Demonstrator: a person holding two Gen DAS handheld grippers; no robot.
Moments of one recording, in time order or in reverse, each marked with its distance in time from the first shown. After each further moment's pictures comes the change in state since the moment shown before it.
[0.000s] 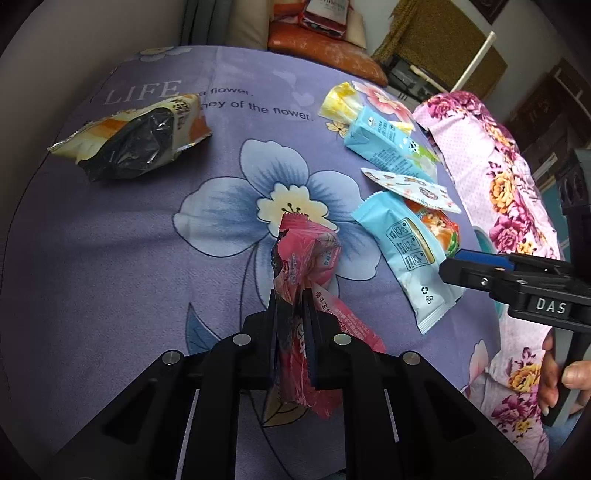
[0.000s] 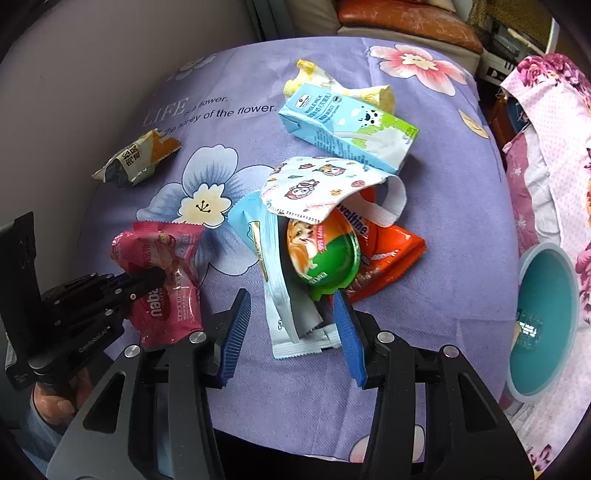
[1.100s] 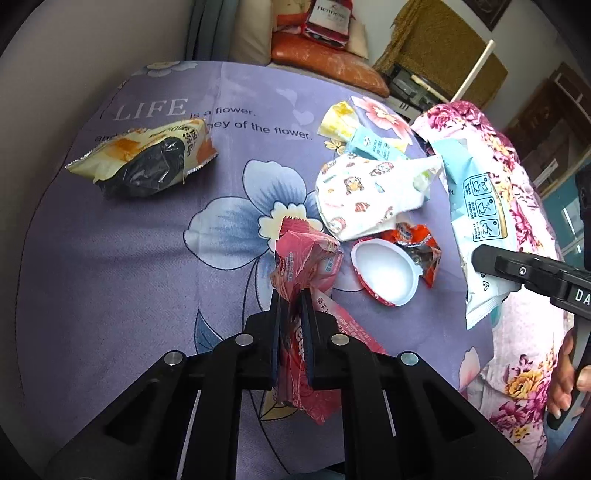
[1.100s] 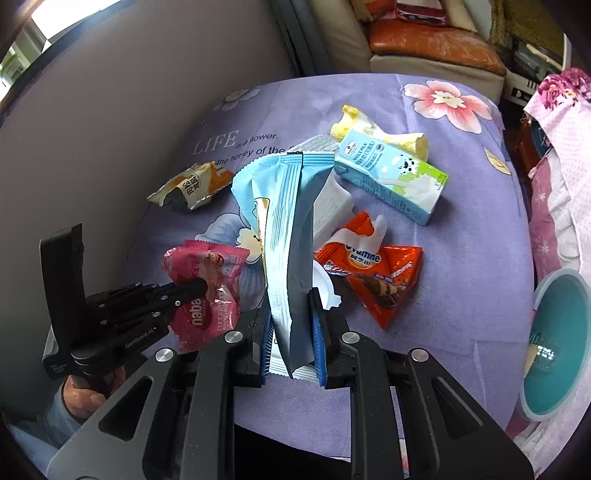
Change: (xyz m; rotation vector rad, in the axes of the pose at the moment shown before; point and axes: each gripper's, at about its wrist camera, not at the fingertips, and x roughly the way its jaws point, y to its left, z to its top) left arm -0.017 -0.011 0.008 0.000 -0.037 0.011; right arm -0.058 0.009 -0.007 -0.017 -0.135 0.140
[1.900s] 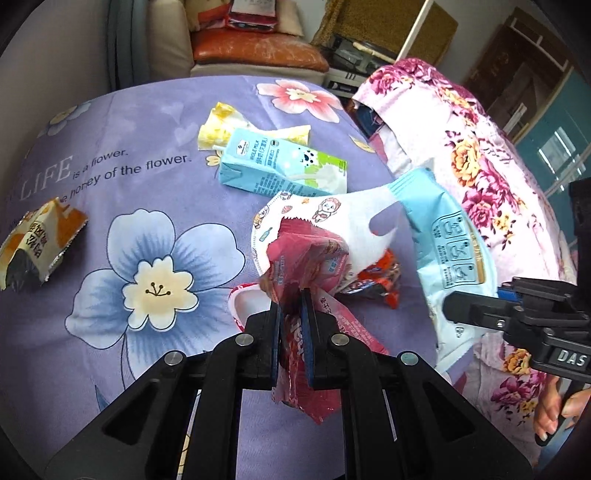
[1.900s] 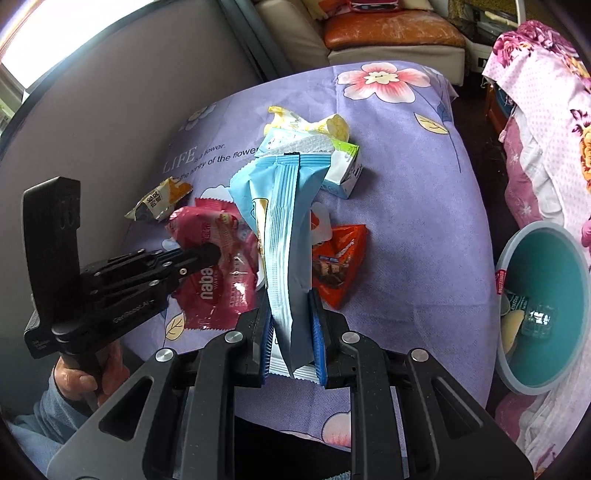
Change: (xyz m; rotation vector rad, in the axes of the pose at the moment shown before) left arm 0.055 -0.104 0.040 0.216 0.077 -0.066; right arm -0.027 -0.075 -0.022 0.119 -0.018 0.001
